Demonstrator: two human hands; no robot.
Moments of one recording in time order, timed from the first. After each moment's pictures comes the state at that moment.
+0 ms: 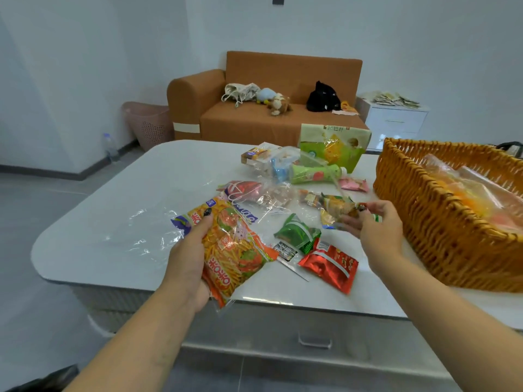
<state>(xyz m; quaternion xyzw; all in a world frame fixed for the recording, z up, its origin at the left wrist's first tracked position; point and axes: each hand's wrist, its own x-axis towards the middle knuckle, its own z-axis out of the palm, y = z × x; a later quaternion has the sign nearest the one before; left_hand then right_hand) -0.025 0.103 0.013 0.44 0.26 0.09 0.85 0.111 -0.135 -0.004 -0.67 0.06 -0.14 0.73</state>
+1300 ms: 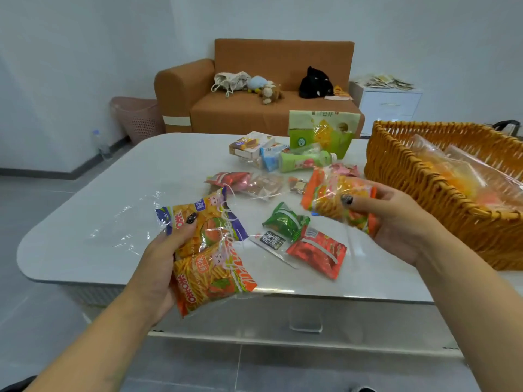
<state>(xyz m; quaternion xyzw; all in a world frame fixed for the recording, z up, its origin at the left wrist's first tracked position) -0.043 0.113 0.001 0.51 0.17 0.08 0.84 0.060 -0.168 0.060 -0.59 -0.03 0.15 0.79</state>
